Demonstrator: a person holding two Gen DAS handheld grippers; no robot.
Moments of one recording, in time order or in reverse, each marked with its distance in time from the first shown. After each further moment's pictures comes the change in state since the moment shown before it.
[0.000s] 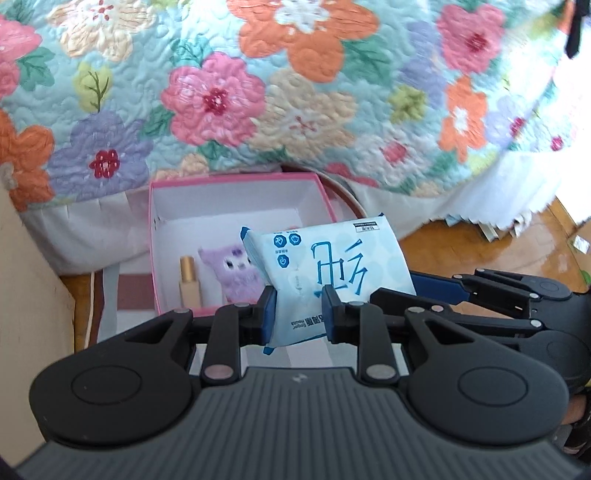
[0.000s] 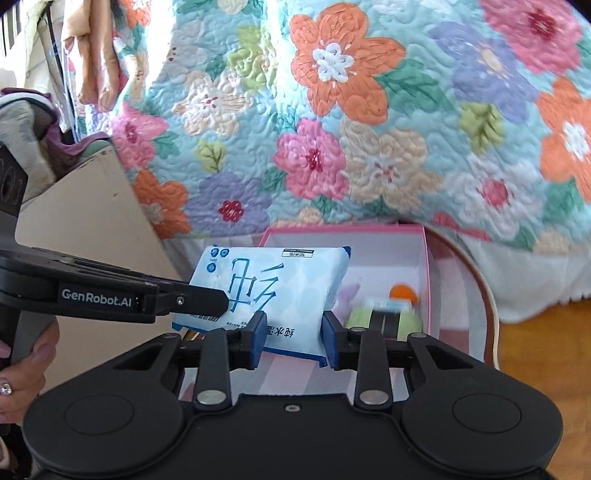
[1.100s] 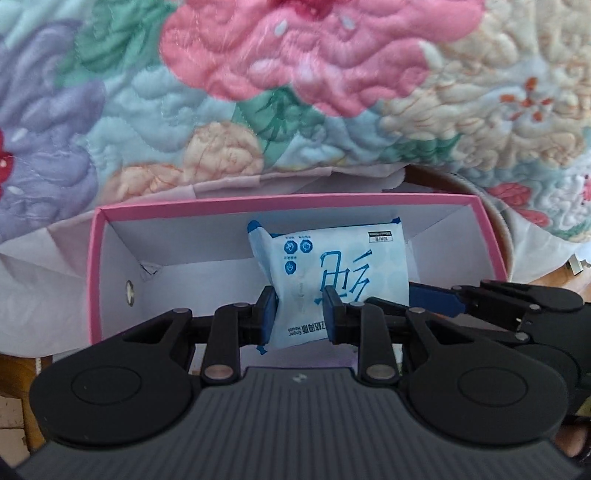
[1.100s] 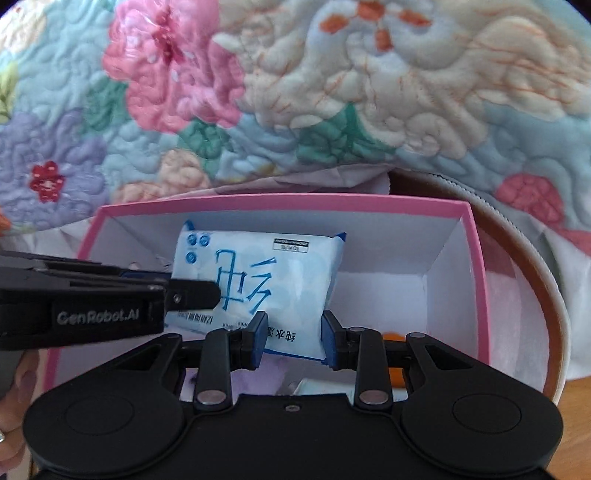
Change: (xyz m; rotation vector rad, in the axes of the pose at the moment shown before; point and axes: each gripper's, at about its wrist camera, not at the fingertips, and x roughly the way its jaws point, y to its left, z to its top) left arm 0.263 0.106 0.068 -0.099 0.107 0.085; right arm 0.283 -0.097 0.031 0.053 0.247 -0.127
